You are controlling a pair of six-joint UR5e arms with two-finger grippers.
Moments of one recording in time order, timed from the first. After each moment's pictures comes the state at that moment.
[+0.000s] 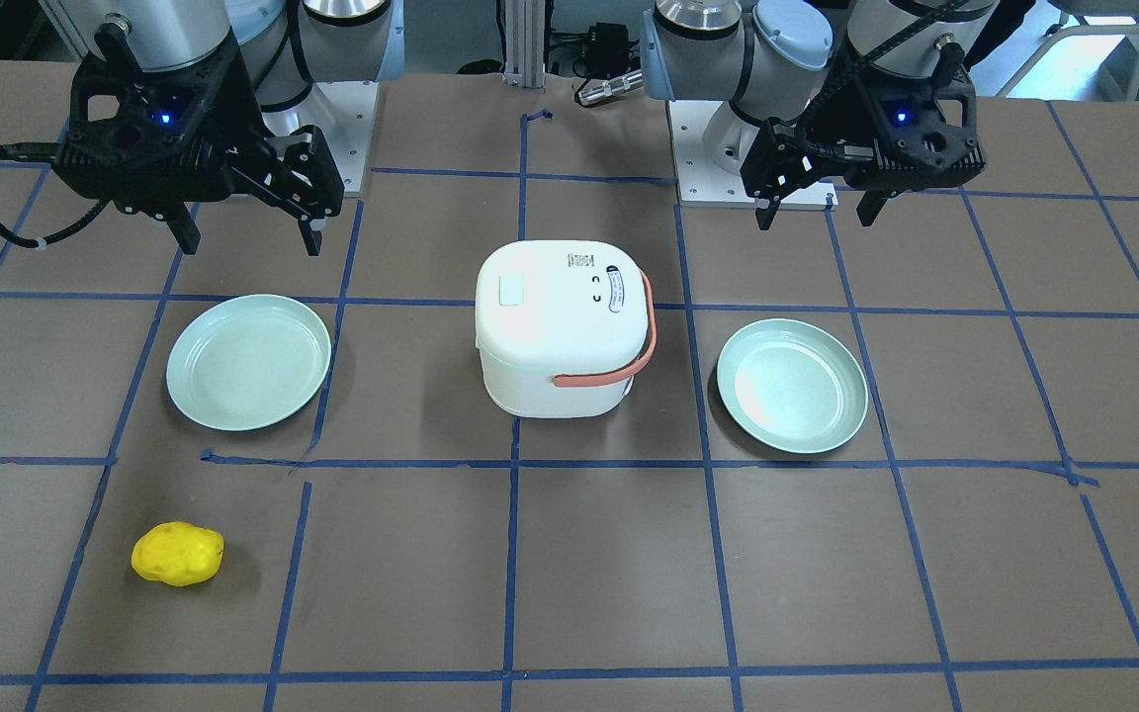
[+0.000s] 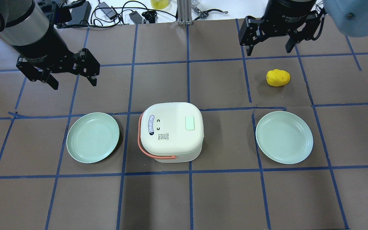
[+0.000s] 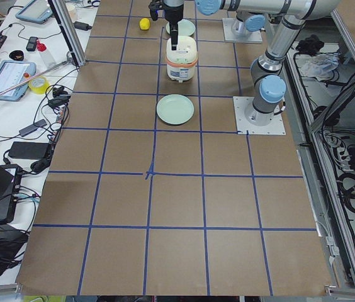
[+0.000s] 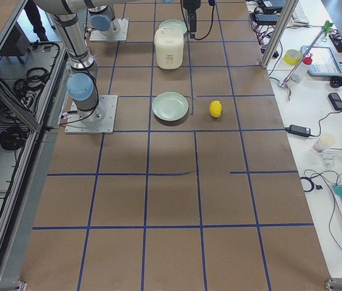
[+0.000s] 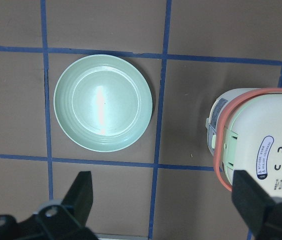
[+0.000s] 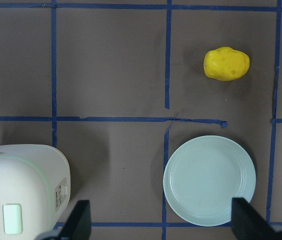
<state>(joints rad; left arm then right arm) -1.55 -1.50 -1.59 -1.62 1.59 -0.05 1.66 -1.52 1.43 -1.56 -1.59 0.07</state>
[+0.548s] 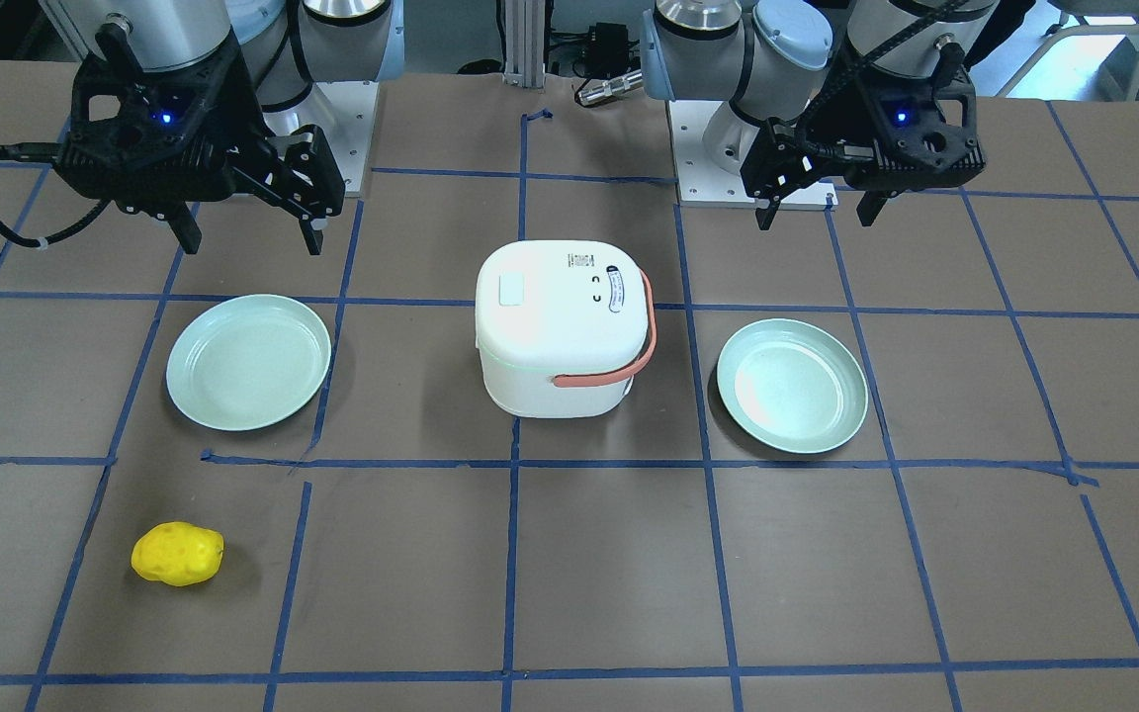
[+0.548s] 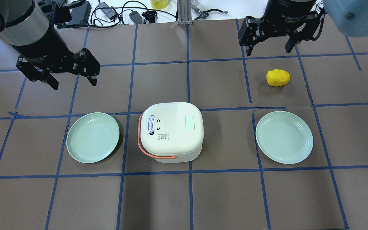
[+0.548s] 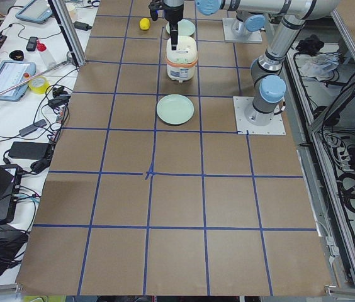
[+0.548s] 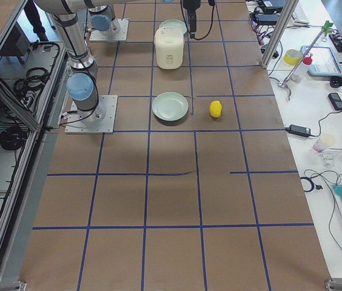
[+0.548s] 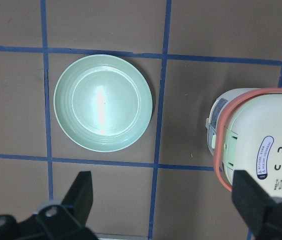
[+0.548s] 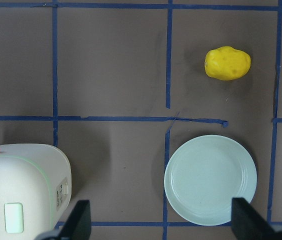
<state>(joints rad) -1.55 -1.50 -1.59 -1.62 1.59 -0.05 1.66 -1.52 1.43 -1.56 -1.59 0.07</state>
